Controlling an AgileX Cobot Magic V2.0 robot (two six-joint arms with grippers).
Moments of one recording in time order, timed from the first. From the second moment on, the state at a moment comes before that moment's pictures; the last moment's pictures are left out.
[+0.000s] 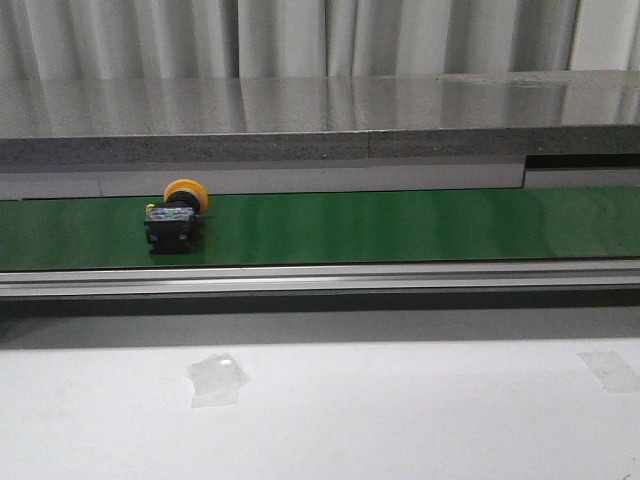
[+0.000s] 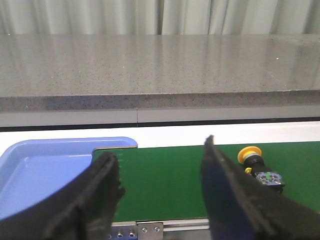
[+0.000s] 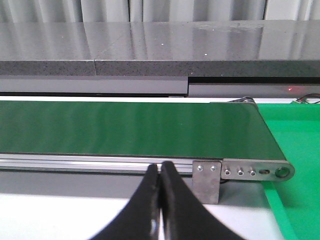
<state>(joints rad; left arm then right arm) 0.11 0.35 -0.36 -0.77 0.30 0.72 0.07 -0.01 0.03 -0.02 0.12 0.05</state>
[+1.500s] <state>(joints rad) 0.11 0.35 -0.36 -0.77 0.30 0.72 0.07 0.28 -0.49 -0.01 0.60 0.05</state>
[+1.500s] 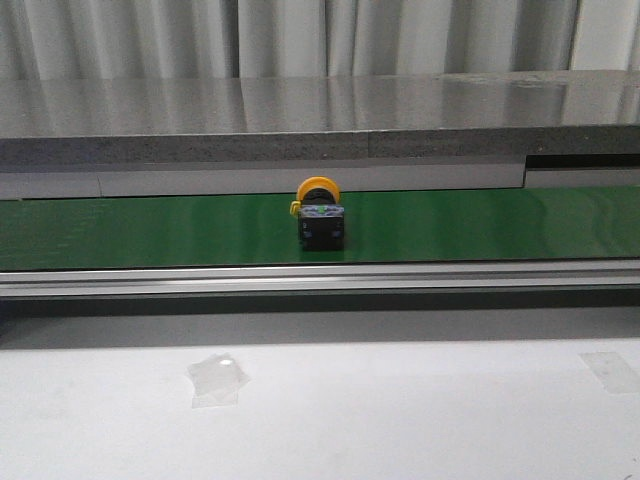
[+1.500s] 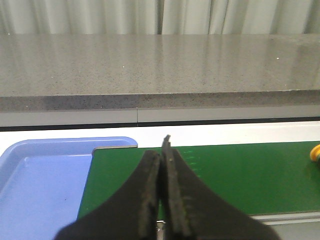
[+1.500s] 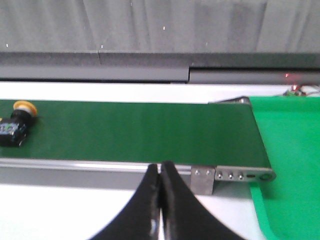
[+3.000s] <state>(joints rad) 0.11 0.35 -0.36 -0.77 0.30 0.72 0.07 0.92 -0.82 0.16 0.78 -0.10</state>
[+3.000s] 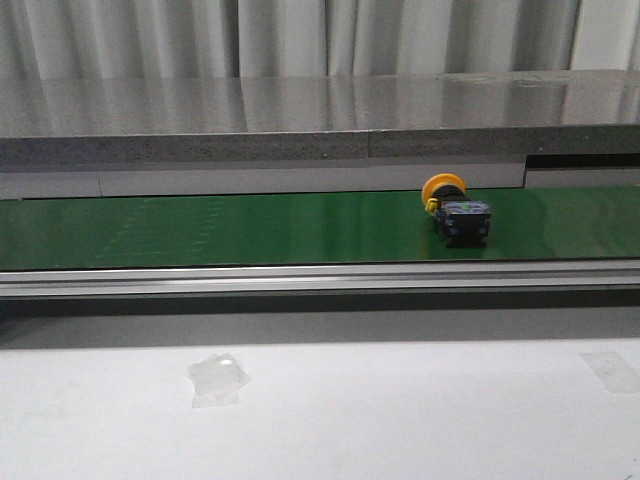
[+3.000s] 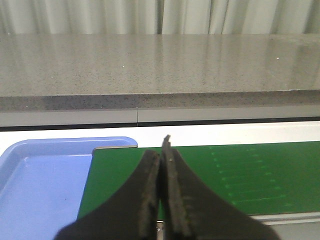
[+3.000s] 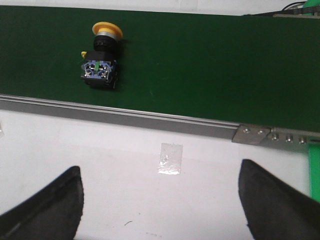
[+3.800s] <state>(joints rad) 0.11 0.35 -0.36 -0.77 0.30 0.72 0.07 1.55 -1.18 0.17 0.77 -0.28</state>
